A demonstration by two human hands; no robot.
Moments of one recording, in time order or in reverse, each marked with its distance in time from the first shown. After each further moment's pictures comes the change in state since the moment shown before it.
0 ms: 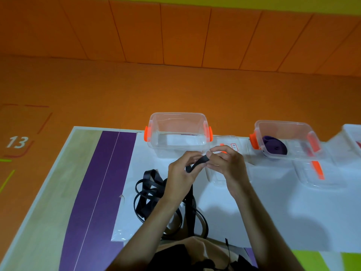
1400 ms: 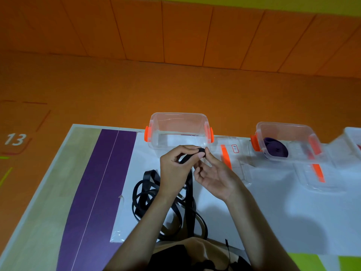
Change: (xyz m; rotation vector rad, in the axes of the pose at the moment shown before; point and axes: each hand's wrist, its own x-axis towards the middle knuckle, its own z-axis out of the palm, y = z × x) left_hand 0.021 0.022 -0.017 -0.374 0.144 -0.024; right_hand -0.005 0.000 0.030 0.748 -0.266 0.561
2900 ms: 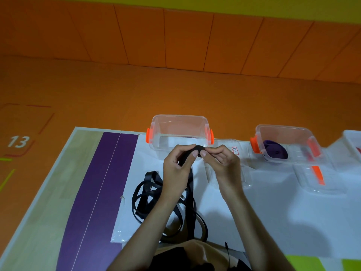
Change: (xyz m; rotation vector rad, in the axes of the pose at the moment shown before) left_hand -0.012 0.009 0.004 0.009 0.029 -0.097; right_hand -0.008 0.001 -0.001 -0.761 0.169 -0.822
